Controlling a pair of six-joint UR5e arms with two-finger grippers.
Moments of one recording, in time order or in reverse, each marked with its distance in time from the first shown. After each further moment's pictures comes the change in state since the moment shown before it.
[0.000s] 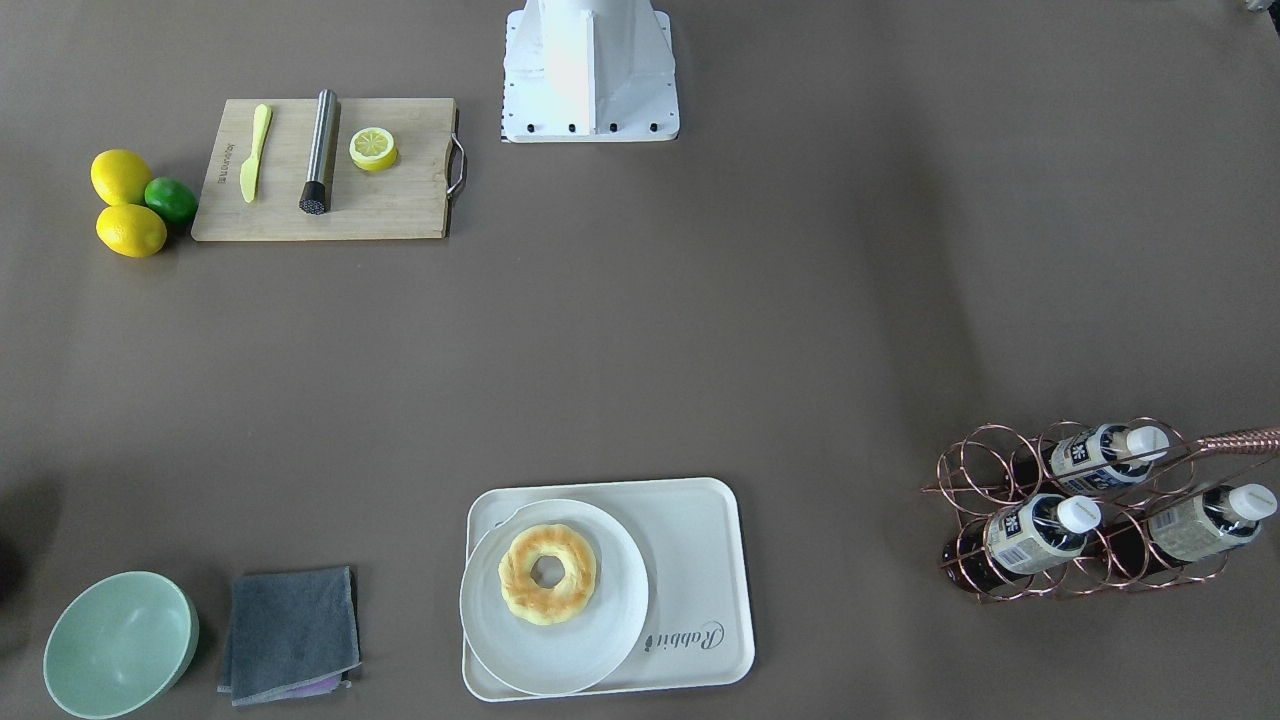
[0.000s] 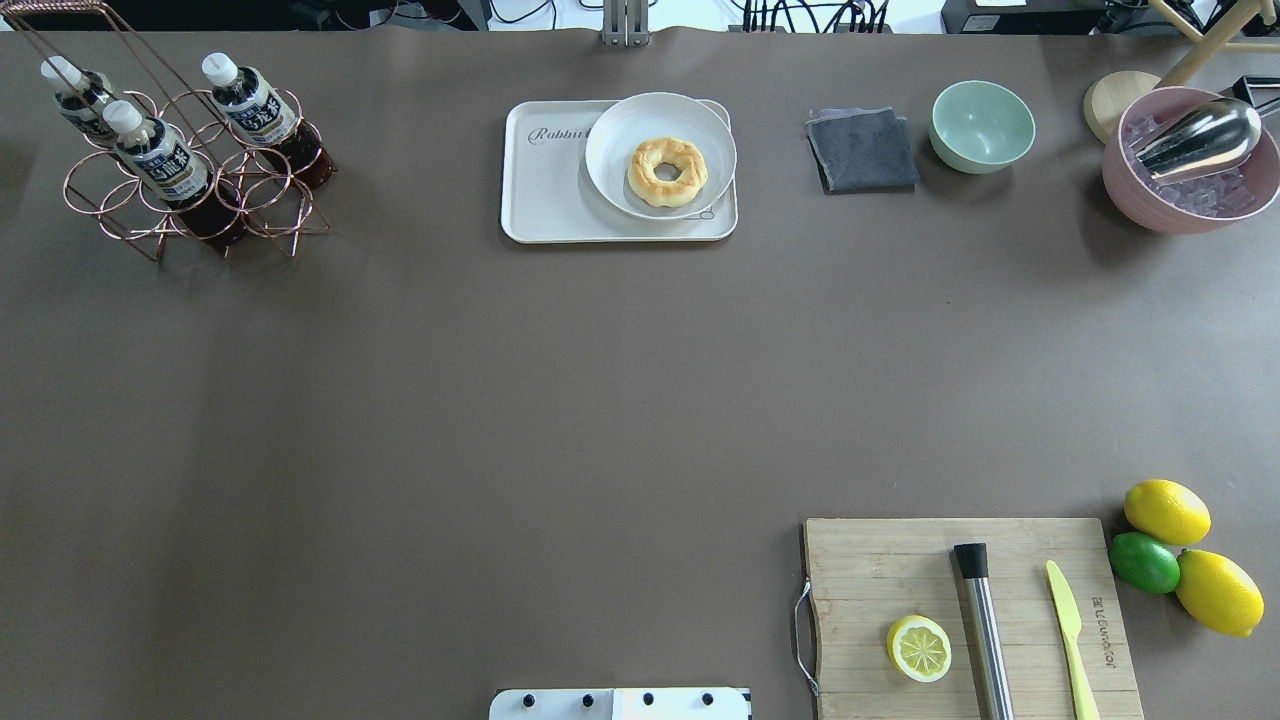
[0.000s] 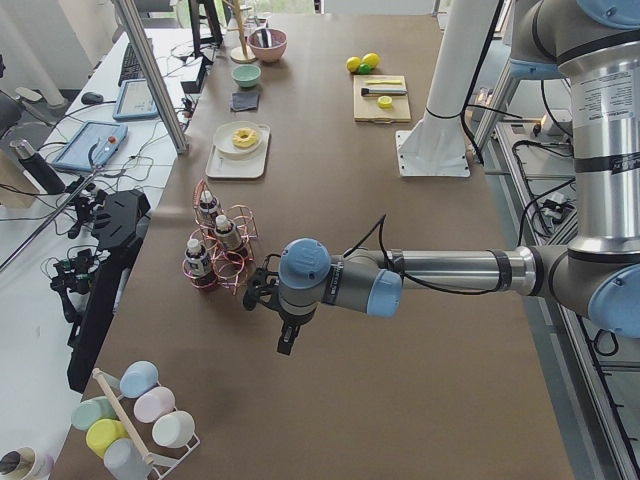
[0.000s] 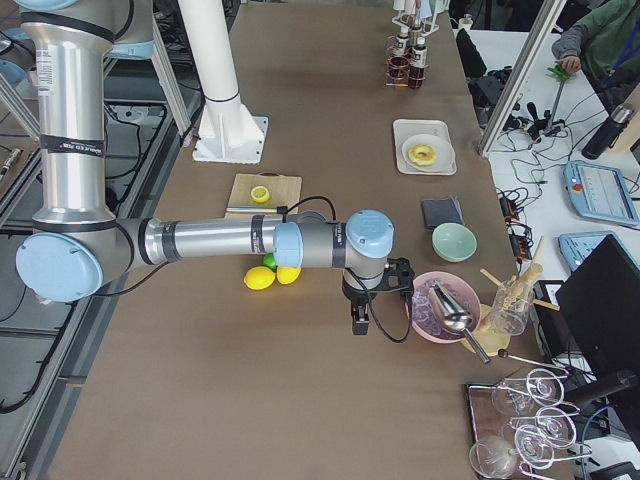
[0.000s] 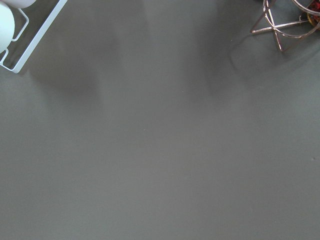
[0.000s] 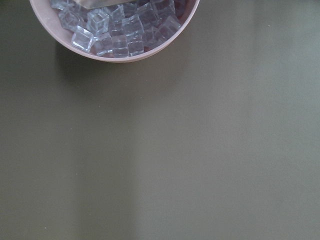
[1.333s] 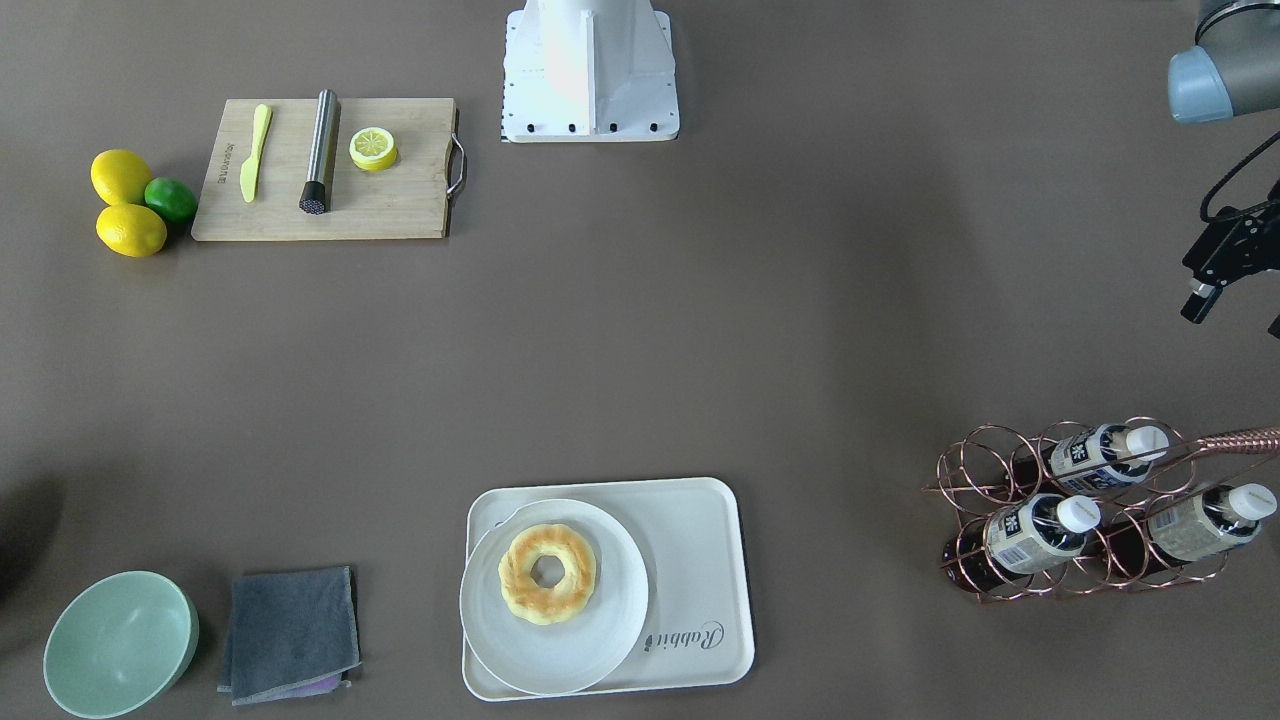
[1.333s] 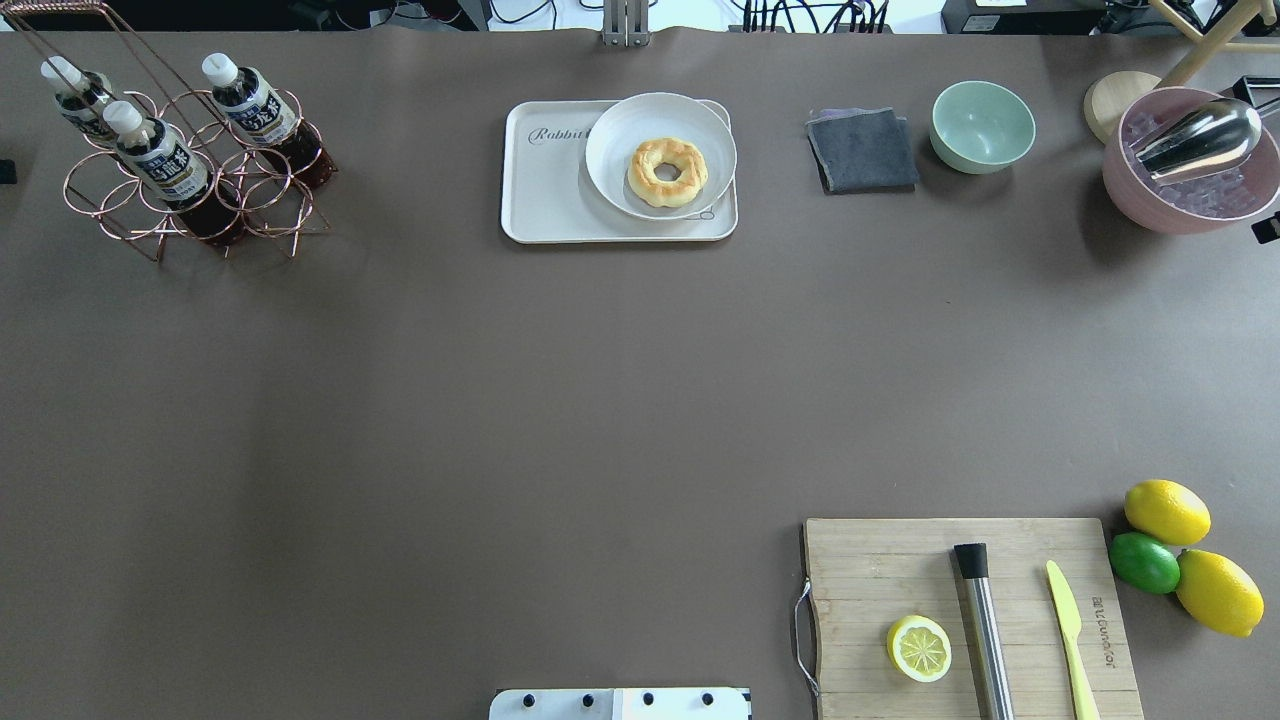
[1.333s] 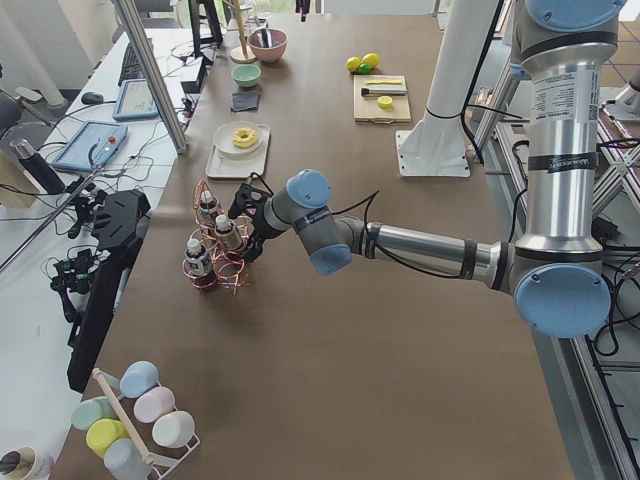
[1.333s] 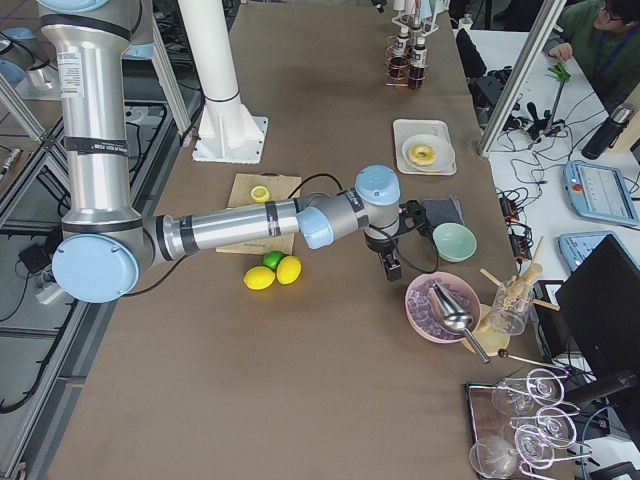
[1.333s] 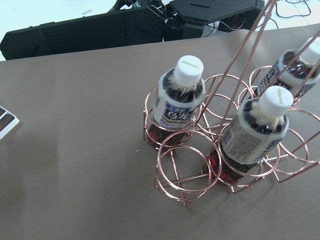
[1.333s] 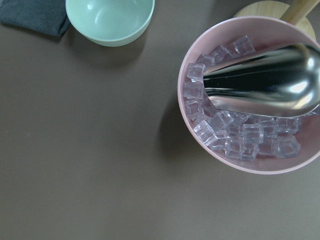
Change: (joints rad) left arm 0.323 -0.116 -0.036 -0.676 0.336 -0.807; right arm -0.163 0.060 0.026 0.326 -0.013 0.122
